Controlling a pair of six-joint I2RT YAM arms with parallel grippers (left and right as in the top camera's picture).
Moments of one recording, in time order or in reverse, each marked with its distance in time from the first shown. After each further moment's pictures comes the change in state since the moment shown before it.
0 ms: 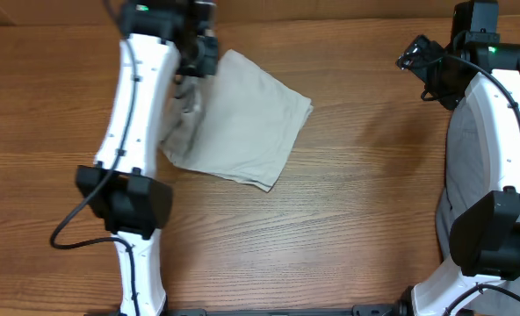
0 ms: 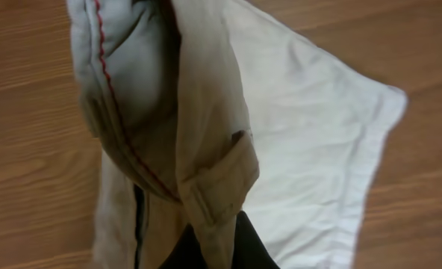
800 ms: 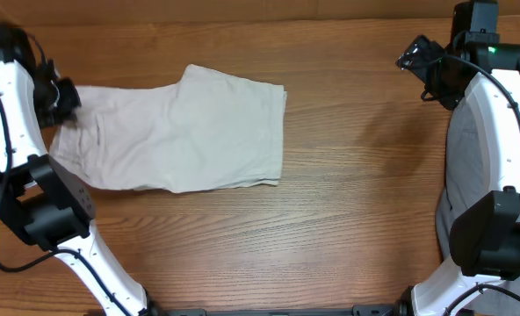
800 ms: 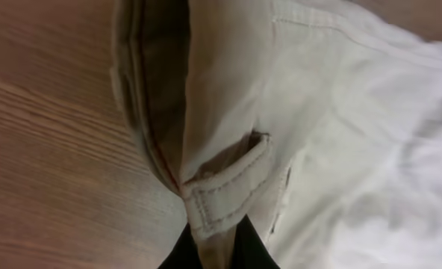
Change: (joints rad) left arm 0.632 0.000 -0.221 -0.008 -0.026 0.042; right arm 0.000 0.000 0.000 0.000 0.000 0.000
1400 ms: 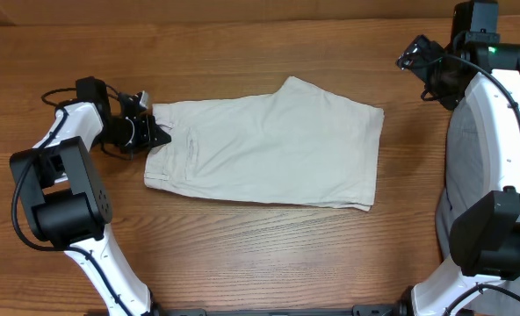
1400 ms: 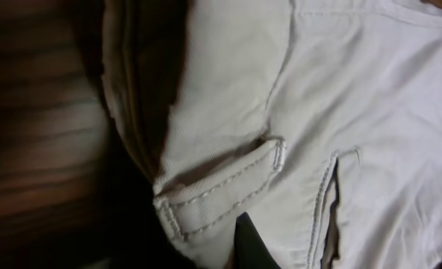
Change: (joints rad) left arm -0.121 -0.043 -0.718 0.588 0.568 0.136; right arm 0.000 0.000 0.000 0.000 0.000 0.000
